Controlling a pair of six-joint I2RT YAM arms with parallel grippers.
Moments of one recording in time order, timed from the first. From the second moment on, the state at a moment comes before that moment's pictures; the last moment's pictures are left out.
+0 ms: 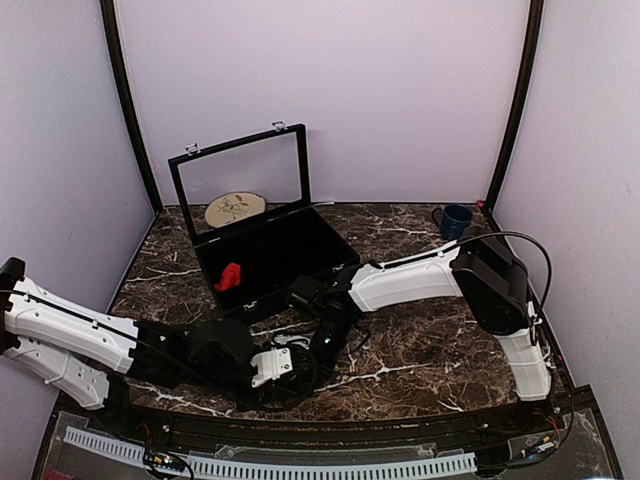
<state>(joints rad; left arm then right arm) -1.33 1.25 0.58 -0.08 -0.05 0.10 1.10 2.22 1.56 -0.77 -0.72 -0.11</state>
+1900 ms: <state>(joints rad) -1.28 1.61 0.83 -0.31 -0.07 0.14 1.07 2.22 1.54 -0.79 -0.76 -0.13</state>
